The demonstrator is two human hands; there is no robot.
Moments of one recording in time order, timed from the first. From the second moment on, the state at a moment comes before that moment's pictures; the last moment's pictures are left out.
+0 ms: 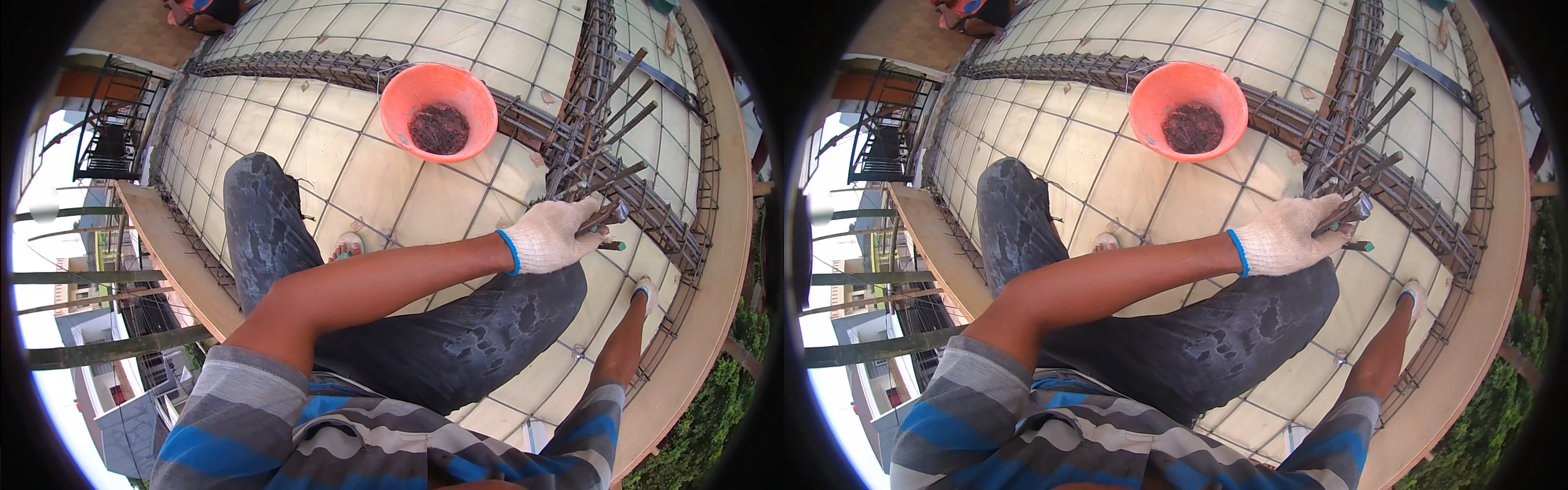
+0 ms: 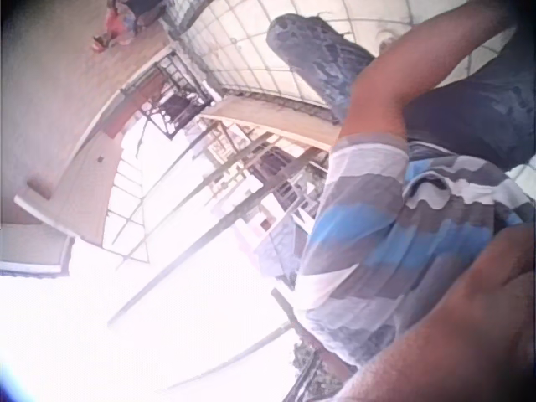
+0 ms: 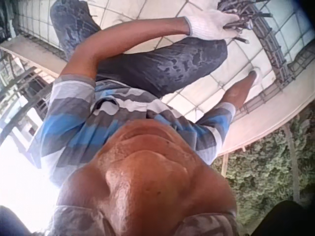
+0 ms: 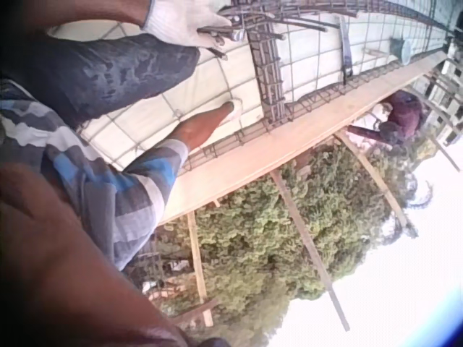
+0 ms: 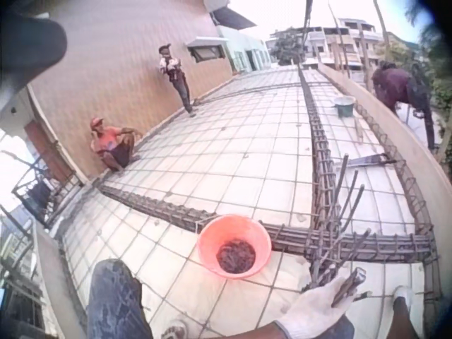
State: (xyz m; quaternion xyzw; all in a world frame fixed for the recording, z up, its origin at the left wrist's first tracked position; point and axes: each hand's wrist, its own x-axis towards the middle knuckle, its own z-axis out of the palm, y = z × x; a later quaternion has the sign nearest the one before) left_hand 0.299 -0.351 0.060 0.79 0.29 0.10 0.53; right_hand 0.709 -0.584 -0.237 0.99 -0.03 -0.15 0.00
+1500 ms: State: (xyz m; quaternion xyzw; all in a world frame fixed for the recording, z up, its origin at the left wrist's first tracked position) left_hand 0.078 -0.118 0.070 0.90 0.34 -0.14 0.24; right_hand 0.258 -0.158 -0.040 0.72 0.57 -0.30 -0.26
